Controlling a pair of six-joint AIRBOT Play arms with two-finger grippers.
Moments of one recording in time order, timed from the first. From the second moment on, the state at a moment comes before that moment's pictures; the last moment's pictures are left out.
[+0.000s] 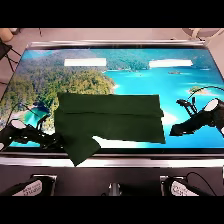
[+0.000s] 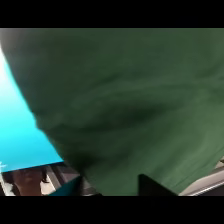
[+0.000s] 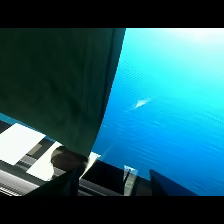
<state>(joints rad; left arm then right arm) 0.23 -1.22 0.56 1.03 -1.23 -1.29 -0.33 -1.30 0.93 -1.32 1.38 0.92</state>
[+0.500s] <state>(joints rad) 0.18 -1.23 0.55 1.03 -1.16 -1.33 -0.33 -1.30 0.78 -1.26 1.33 0.88</state>
